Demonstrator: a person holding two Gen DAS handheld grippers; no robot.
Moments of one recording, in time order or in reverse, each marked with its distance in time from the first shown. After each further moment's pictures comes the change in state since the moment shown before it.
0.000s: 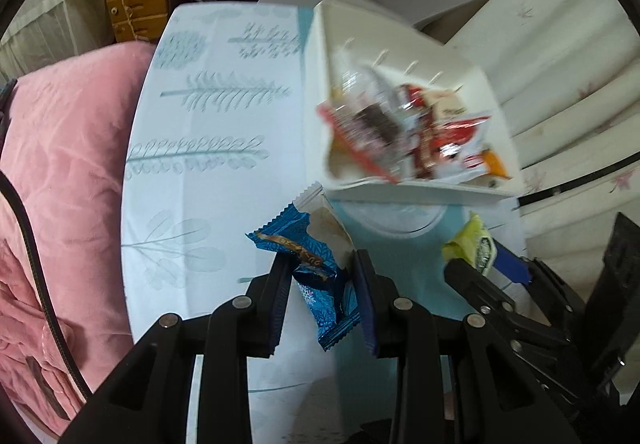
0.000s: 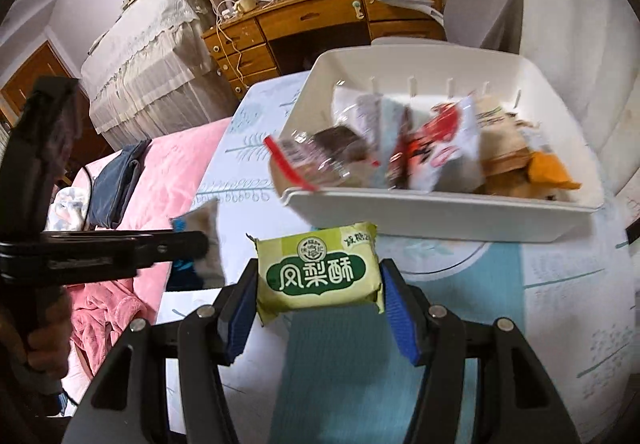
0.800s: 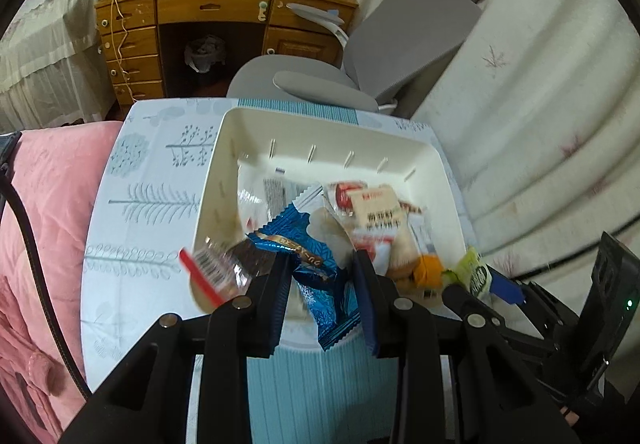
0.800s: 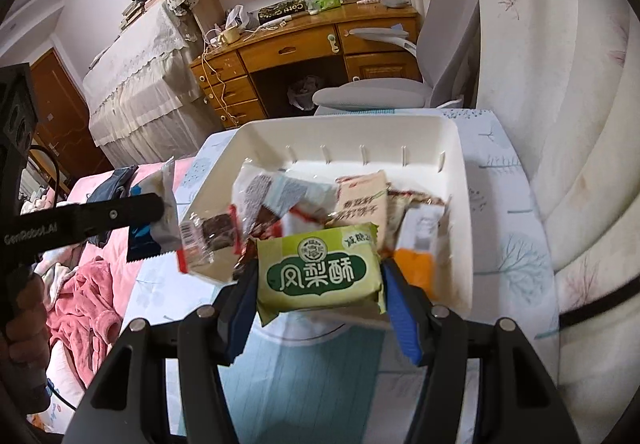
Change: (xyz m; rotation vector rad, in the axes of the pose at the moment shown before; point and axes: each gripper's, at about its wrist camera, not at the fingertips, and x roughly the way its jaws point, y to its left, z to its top) left arm 0.005 -0.133 0.083 -0.004 -0.224 0.062; right arm -0.032 -0.133 0.073 -0.042 -0.065 0.006
